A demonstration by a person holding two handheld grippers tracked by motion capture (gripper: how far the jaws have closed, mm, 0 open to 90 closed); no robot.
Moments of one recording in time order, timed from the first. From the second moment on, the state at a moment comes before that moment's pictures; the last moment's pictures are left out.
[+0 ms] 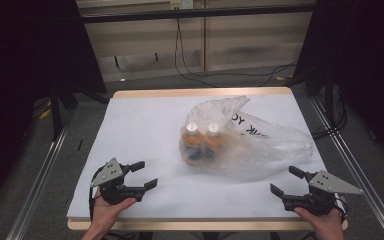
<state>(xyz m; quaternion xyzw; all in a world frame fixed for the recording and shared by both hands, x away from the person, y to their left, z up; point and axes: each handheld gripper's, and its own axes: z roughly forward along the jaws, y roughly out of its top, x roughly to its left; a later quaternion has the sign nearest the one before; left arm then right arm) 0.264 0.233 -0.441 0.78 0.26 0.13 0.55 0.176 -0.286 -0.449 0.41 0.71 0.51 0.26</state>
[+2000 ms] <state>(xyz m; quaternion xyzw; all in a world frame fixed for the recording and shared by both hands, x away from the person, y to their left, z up) 0.334 0.141 -0.367 0.80 0.18 0.06 0.57 0.177 -0.280 -0.450 0.40 0.73 0.51 0.23</state>
